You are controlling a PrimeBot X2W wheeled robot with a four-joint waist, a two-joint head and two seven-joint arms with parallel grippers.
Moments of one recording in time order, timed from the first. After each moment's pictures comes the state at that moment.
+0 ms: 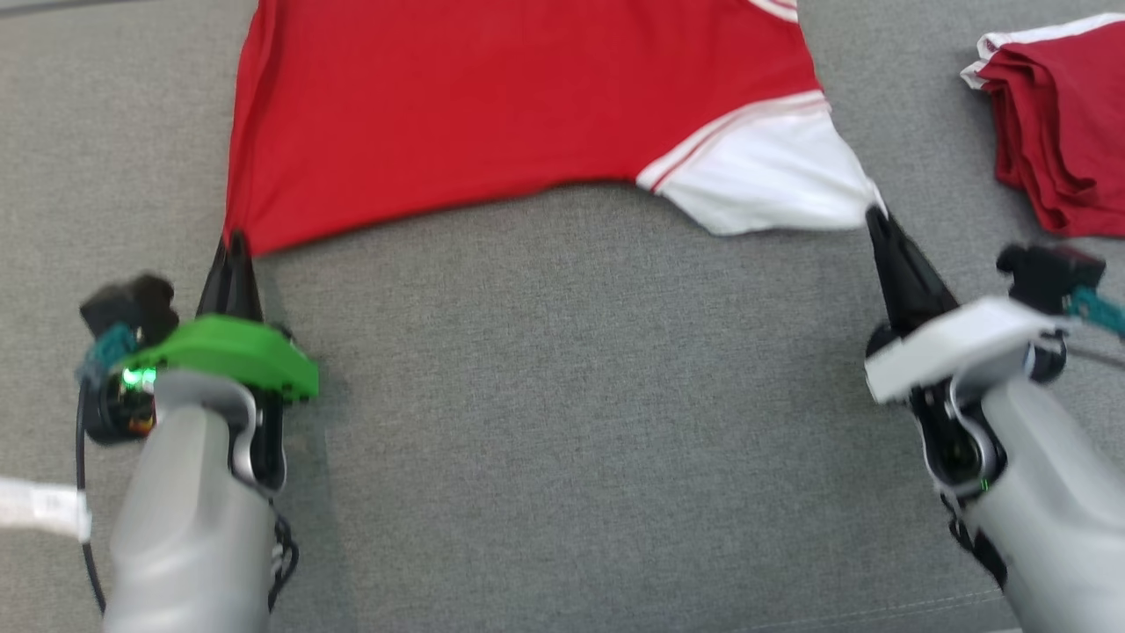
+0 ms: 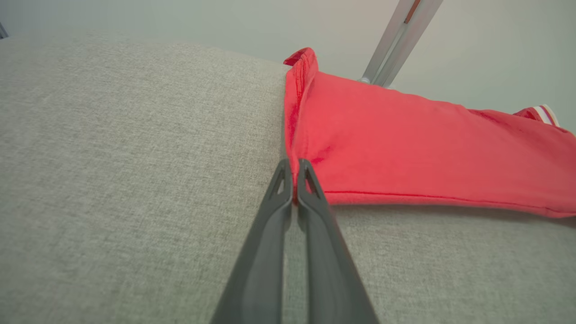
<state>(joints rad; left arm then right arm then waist) -0.64 0.10 -0.02 0.82 -0.41 -0.07 -0.26 -0.52 -0.33 0.36 0.51 0.82 0.13 -0.26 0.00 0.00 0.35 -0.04</state>
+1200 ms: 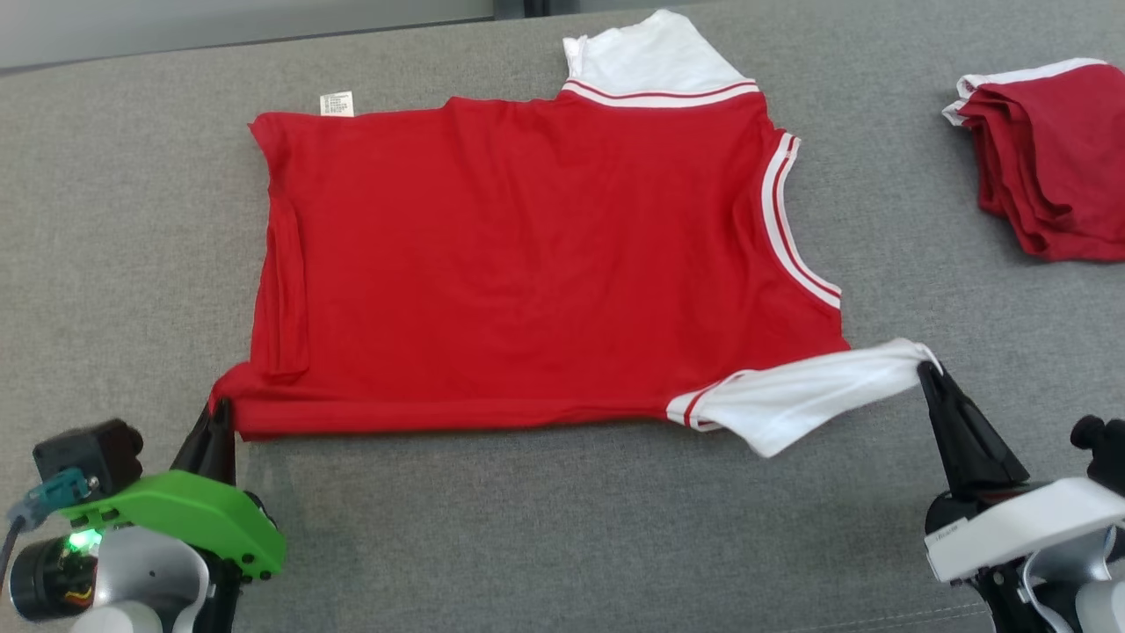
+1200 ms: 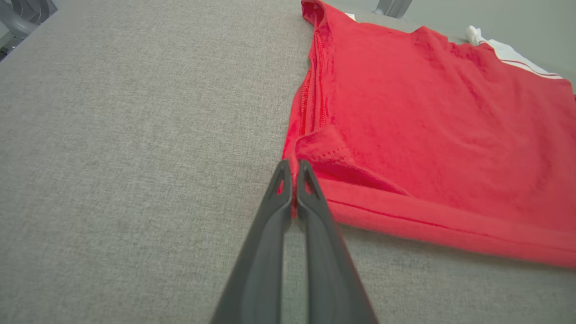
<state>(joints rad) -0.01 0.19 0.00 -0.10 -0.43 0.08 0.31 0.10 -0.21 0.01 -0.18 0.59 0.13 0.04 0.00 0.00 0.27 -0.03</state>
